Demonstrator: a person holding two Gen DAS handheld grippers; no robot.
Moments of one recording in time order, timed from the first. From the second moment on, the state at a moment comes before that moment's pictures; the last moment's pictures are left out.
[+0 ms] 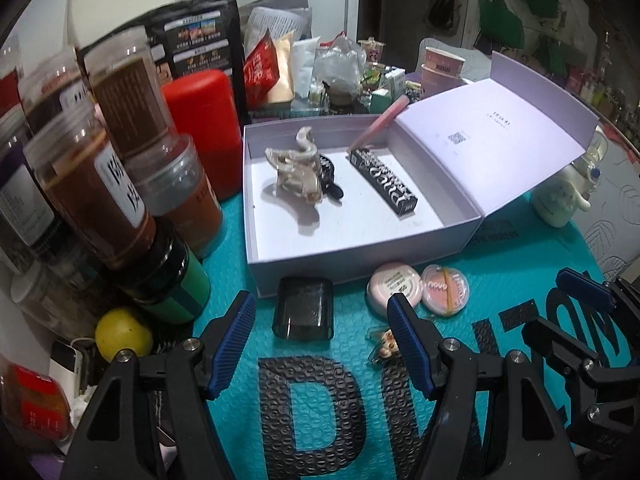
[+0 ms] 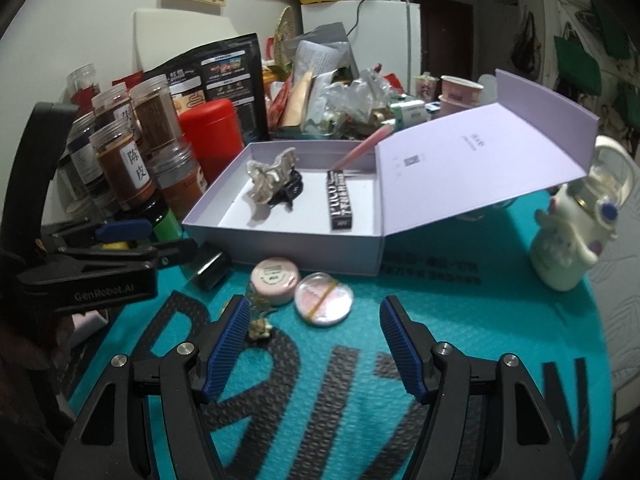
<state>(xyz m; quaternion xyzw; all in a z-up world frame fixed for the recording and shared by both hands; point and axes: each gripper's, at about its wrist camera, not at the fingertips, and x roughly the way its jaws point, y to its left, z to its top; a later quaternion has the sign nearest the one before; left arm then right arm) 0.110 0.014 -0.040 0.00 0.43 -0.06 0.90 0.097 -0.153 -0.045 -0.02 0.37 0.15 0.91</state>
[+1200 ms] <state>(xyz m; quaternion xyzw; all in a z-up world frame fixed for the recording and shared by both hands) 0.144 0.054 -0.101 -0.07 0.48 -0.11 0.87 0.151 -0.096 -0.123 -0.02 0.45 0.25 0.85</state>
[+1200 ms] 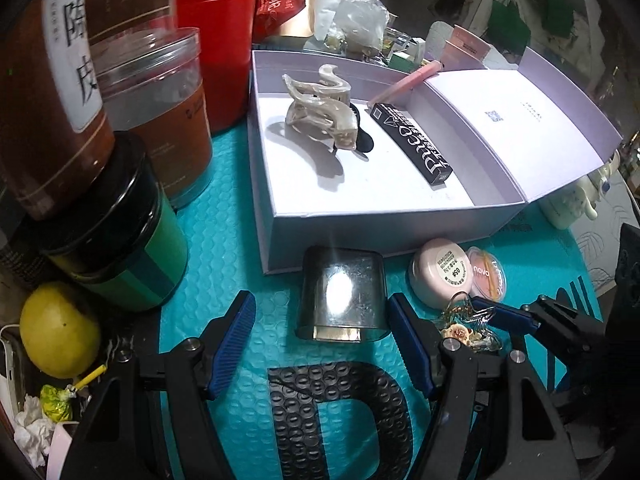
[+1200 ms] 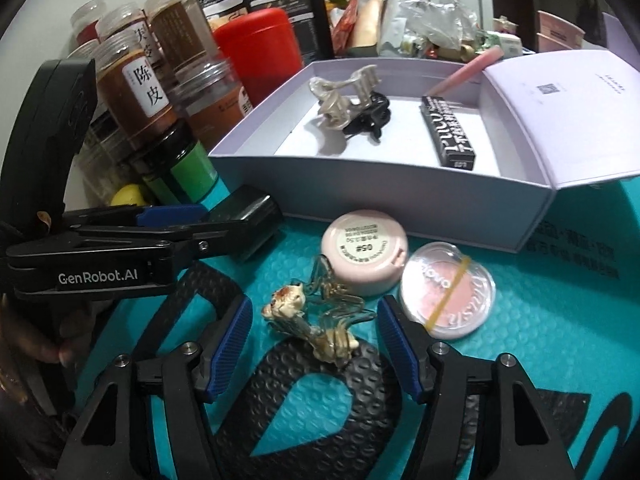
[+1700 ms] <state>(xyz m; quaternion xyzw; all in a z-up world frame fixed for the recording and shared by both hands) 0.151 0.042 -0.104 -0.08 0.46 -0.12 0.87 0.144 -0.104 -0.122 -0.01 0.46 0.24 0.86</state>
